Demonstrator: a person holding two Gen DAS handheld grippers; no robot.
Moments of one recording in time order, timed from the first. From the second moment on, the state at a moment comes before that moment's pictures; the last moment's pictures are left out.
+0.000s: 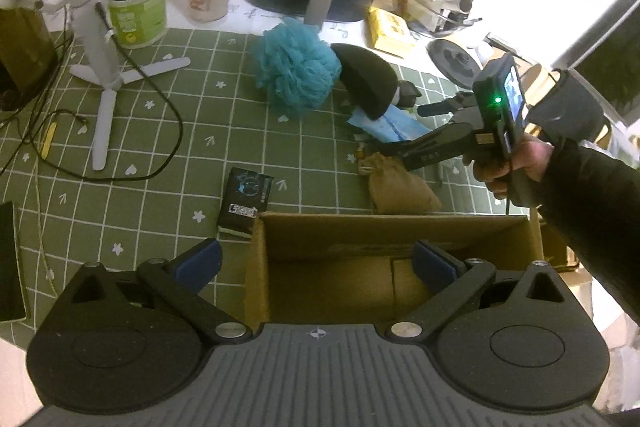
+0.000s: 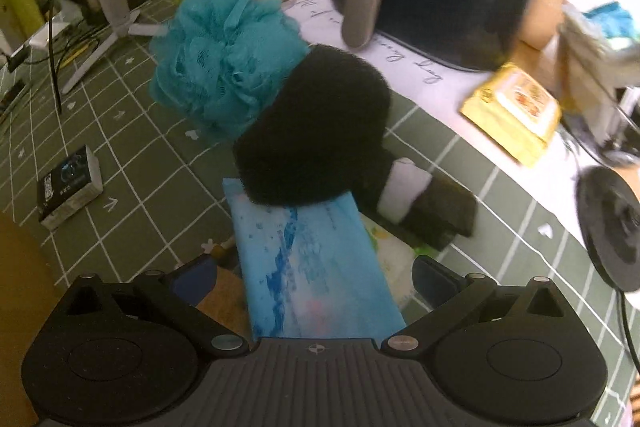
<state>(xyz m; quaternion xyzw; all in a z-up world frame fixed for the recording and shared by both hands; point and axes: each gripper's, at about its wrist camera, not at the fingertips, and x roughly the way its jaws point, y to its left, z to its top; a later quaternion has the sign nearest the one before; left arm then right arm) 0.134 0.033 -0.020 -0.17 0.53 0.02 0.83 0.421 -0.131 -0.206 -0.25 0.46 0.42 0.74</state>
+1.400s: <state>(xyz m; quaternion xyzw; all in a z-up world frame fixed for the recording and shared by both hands) 0.179 0.085 -0.025 -0.17 0.52 0.01 0.84 0.372 -0.191 -0.120 -0.18 0.43 0.40 0.79</state>
